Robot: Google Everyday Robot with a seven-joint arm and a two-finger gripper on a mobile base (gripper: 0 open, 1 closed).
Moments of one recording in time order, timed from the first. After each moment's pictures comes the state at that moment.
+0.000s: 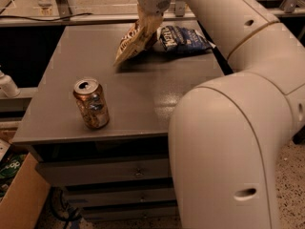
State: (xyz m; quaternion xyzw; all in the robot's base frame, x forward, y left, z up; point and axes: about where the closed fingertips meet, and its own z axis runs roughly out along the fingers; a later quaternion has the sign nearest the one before) arm 0.751 0.001 0.938 -0.85 0.49 -0.13 0.18
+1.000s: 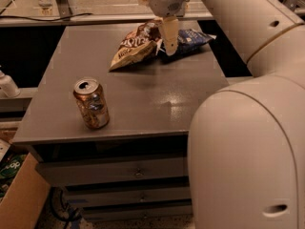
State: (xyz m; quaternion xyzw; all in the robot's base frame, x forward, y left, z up) arm 0.734 -0.018 0.938 -0.84 0.50 -0.11 0.19
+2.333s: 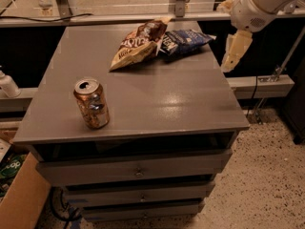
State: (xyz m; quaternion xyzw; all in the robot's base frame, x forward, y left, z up) arm 0.653 -0.195 0.945 -0.68 0.68 -0.04 0.27
